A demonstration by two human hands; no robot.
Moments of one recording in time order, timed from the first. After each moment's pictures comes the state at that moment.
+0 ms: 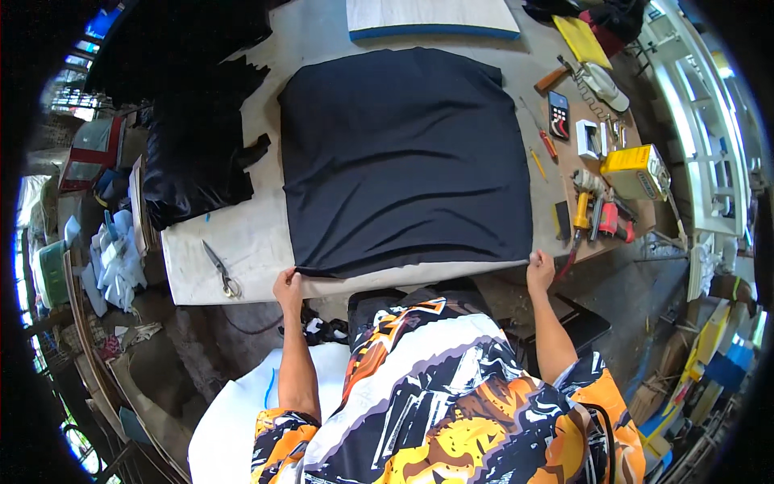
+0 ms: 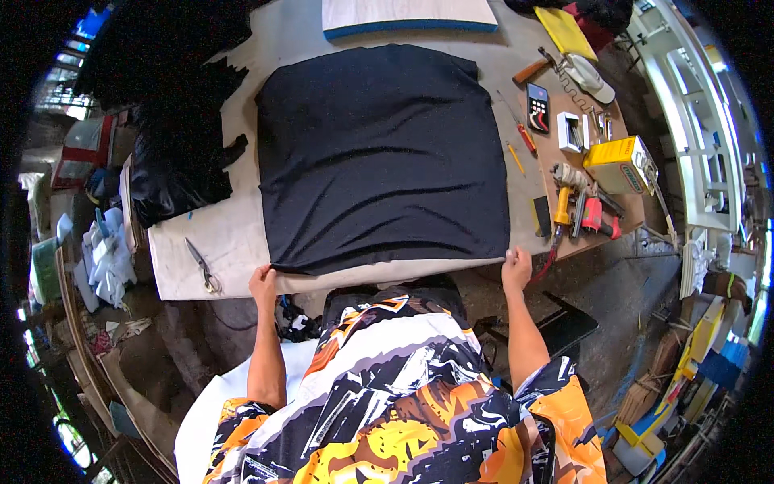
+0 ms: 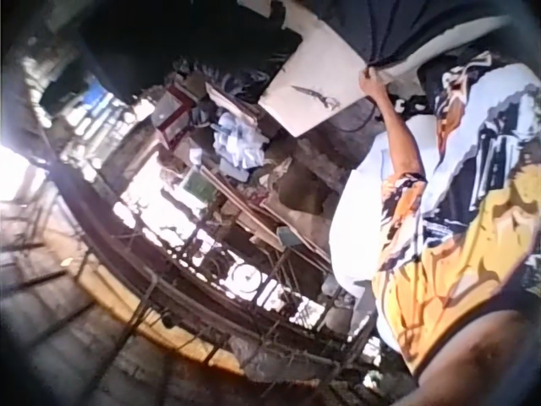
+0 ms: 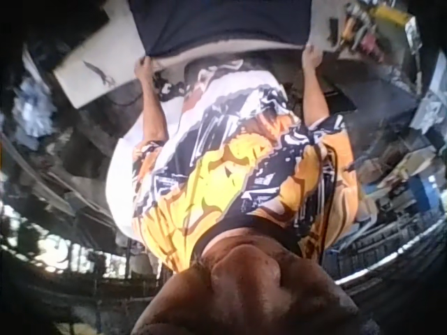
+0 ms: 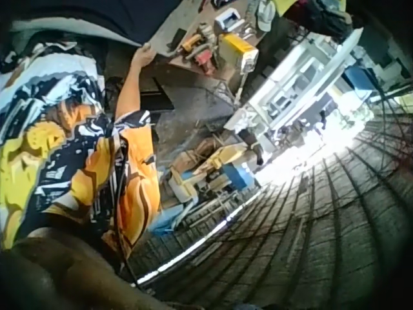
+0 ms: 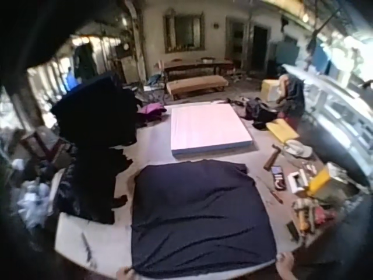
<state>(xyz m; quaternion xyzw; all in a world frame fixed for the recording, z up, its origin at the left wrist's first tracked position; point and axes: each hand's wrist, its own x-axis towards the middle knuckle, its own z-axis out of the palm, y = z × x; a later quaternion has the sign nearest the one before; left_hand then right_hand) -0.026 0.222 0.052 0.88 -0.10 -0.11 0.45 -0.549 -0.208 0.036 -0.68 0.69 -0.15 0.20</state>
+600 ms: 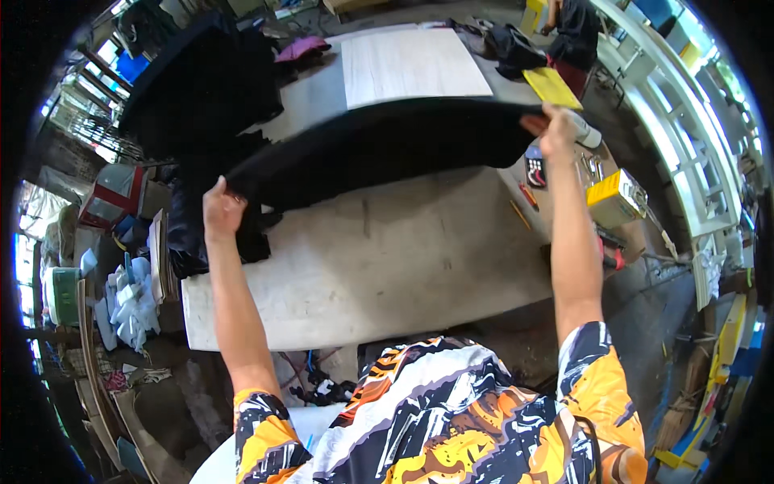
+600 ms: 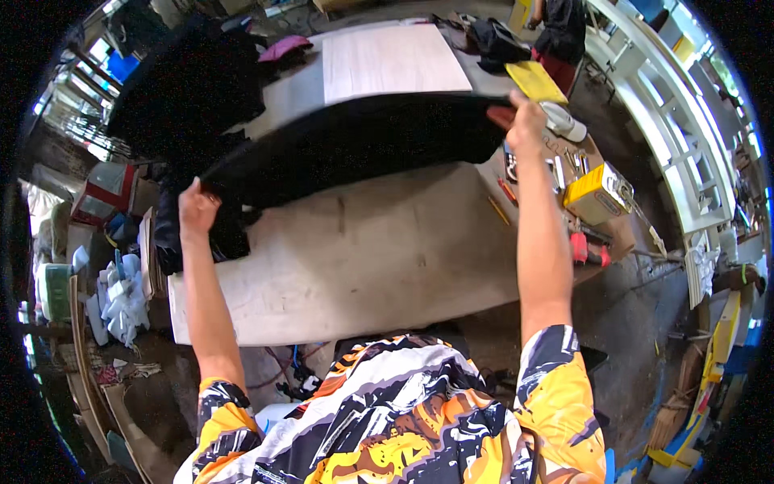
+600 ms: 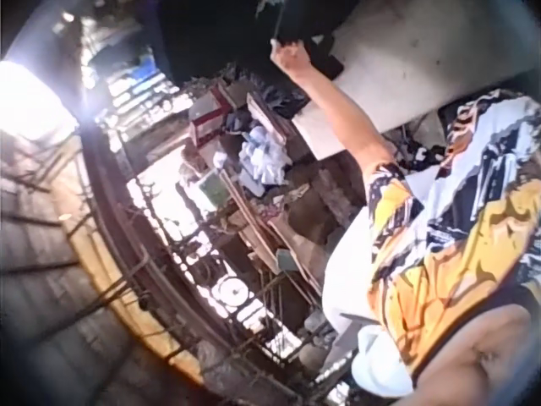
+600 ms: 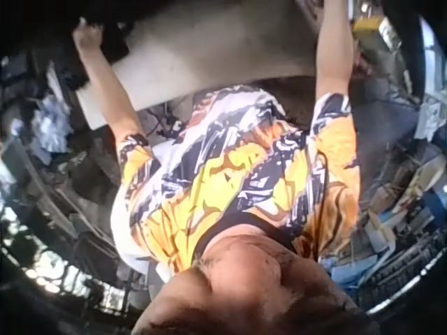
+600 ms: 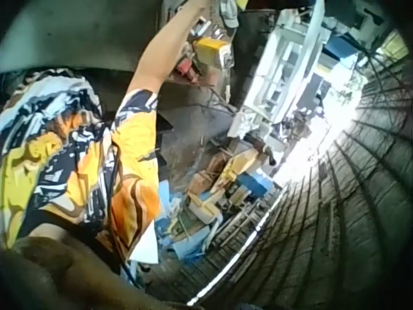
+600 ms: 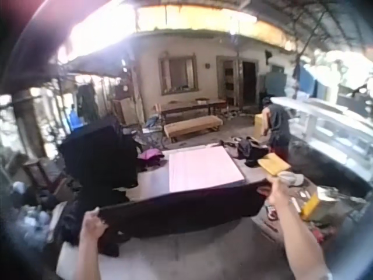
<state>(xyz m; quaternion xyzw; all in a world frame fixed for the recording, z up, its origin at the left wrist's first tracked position) 0.259 0.005 0.303 0.45 -0.09 -0.39 0.80 -0.288 -0.531 0.334 -0.34 0.37 -0.54 0.68</state>
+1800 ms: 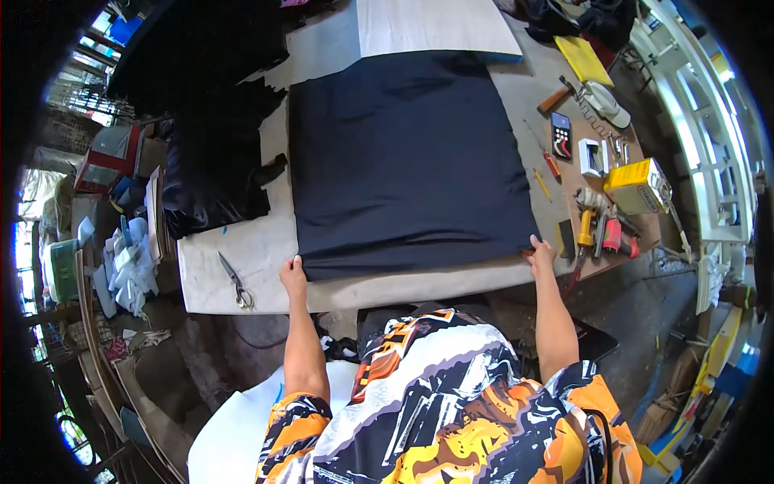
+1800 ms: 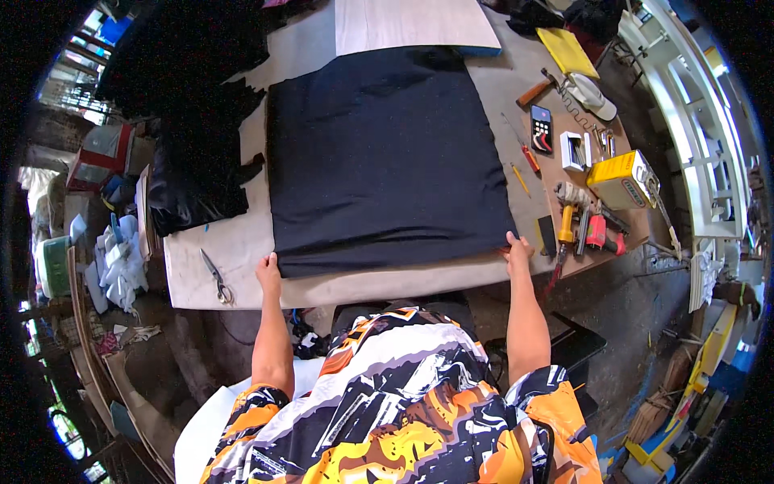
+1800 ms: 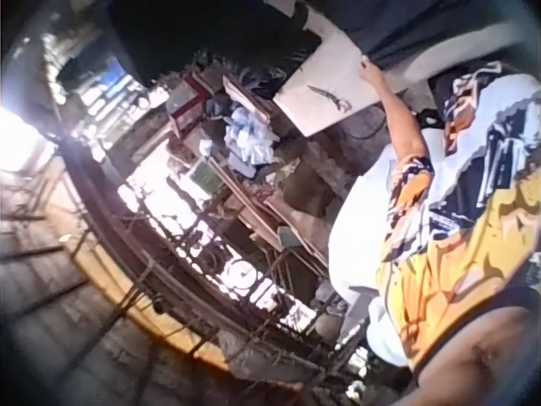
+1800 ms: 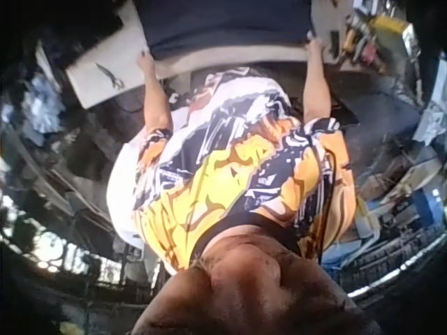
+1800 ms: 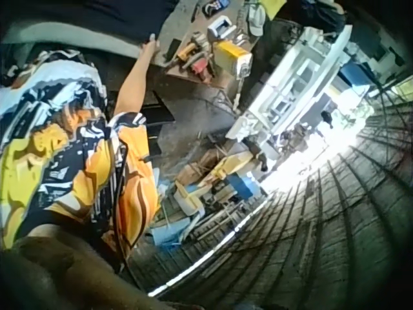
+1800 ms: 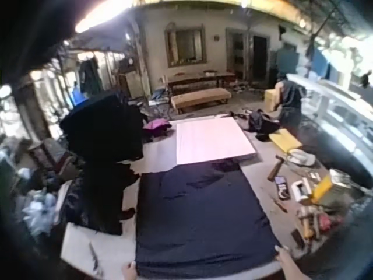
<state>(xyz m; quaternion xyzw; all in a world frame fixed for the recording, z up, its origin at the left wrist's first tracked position) 0.047 0.189 0.013 0.88 -0.07 -0.10 0.45 -0.501 -0.306 0.003 -0.27 0.62 -0.31 0.67</state>
